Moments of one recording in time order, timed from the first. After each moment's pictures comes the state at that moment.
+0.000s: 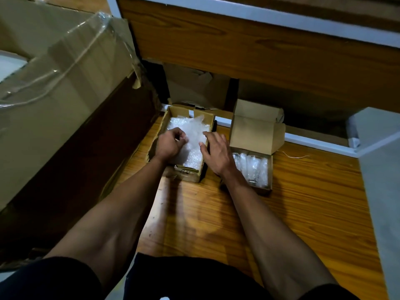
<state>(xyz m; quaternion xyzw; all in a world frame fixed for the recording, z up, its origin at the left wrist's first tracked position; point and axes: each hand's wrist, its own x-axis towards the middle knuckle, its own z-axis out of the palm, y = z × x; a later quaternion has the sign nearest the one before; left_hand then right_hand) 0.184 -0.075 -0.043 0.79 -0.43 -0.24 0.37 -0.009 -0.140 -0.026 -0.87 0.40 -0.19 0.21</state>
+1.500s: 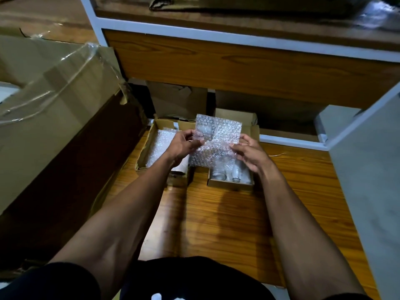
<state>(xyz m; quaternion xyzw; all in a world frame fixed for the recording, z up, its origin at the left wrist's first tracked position) 0.095 -0.092 0.026 0.58 -0.38 -0.49 0.53 -0.145 -0.181 0.037 -0.45 0.46 -0.28 0.71</state>
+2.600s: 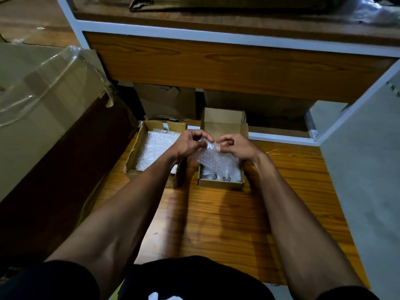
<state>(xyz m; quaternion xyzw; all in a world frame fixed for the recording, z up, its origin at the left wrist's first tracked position) 0.058 -0.118 0.039 0.58 -0.51 -0.46 0.43 -0.156 -0.193 0.062 -0.72 0.44 -0.11 0.52</state>
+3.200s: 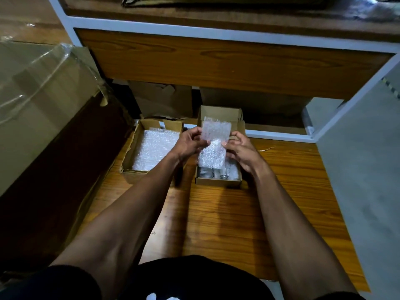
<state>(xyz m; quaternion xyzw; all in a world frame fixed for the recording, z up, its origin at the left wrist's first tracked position) 0.044 -0.124 0.021 0.56 -0.40 -0.54 0.48 -0.170 -0.179 0.038 -0.50 0.44 -0.28 0.69</state>
